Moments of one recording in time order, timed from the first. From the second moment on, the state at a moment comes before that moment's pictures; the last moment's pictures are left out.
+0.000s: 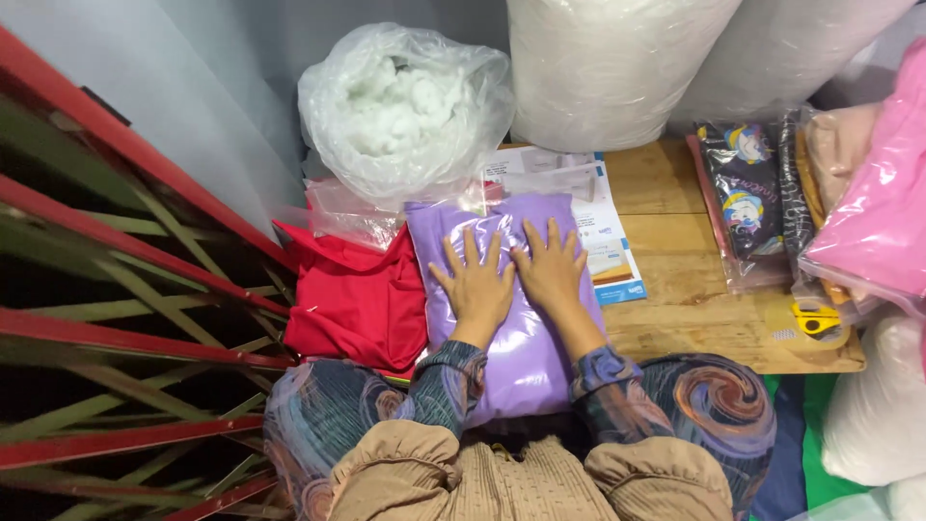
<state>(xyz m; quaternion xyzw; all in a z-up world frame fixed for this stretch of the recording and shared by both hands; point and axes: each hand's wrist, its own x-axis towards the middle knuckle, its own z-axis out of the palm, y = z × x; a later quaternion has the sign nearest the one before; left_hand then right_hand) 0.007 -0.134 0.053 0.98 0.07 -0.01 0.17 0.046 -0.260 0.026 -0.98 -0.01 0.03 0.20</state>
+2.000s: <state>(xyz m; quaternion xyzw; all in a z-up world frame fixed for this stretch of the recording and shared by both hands) -0.126 -0.092 -0.009 0.98 -0.13 -0.07 0.11 -0.092 -0.285 -0.033 -0.99 -0.08 0.00 0.09</state>
